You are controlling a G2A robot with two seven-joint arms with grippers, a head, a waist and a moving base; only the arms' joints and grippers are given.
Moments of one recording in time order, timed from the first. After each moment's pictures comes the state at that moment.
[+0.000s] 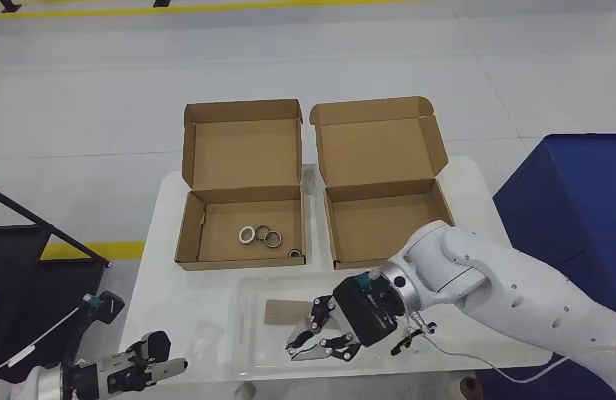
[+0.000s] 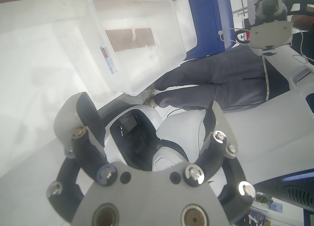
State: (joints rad) left arm 1.89 -1.17 -2.15 -2.18 -0.11 -0.27 -1.52; right arm -0.55 -0.75 0.46 -1.94 -0.39 -1.01 0.21
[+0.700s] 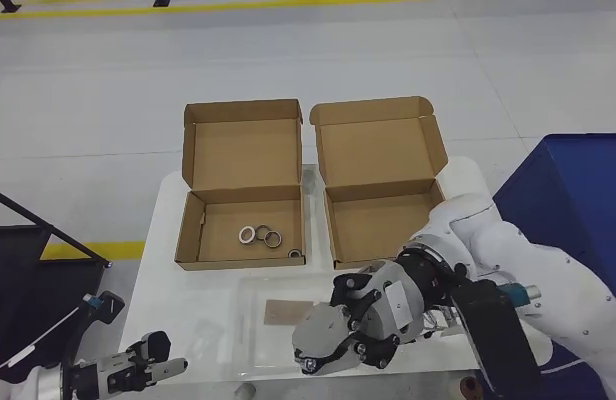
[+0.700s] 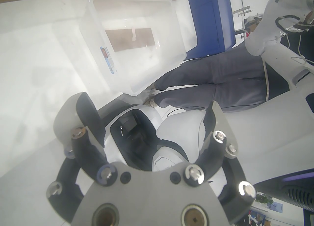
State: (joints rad) left arm 1.89 -1.17 -2.15 -2.18 -0.11 -0.27 -1.52; right arm -0.60 -0.83 0.74 -2.04 -0.98 -1.01 -0.54
